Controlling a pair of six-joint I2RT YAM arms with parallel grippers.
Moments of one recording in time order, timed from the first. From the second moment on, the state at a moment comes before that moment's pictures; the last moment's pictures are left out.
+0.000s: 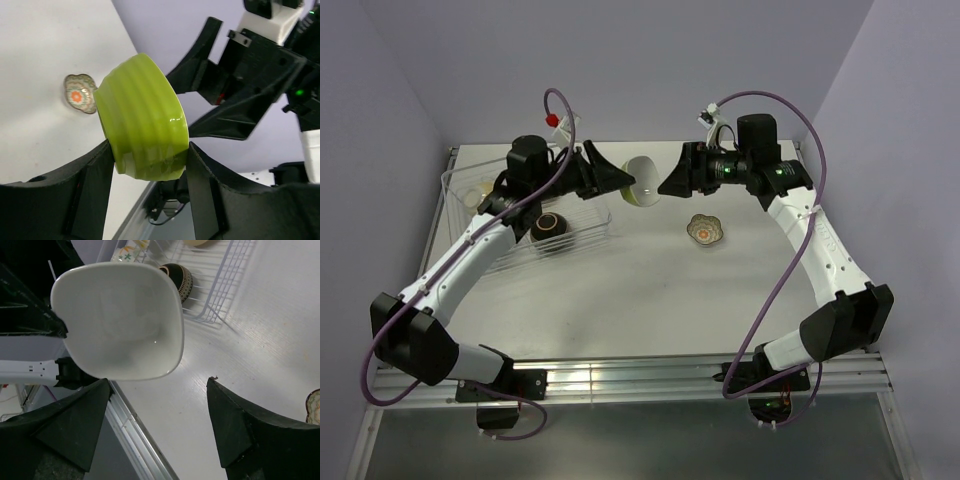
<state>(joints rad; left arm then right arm) -0.46 1.39 1.28 -0.05 0.60 -0.84 0.27 1.44 1.51 -0.64 -0.75 0.26</state>
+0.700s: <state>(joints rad) -0.20 1.54 1.49 -0.34 0.52 -0.03 0.26 1.44 1.55 -0.68 -0.71 0.24</state>
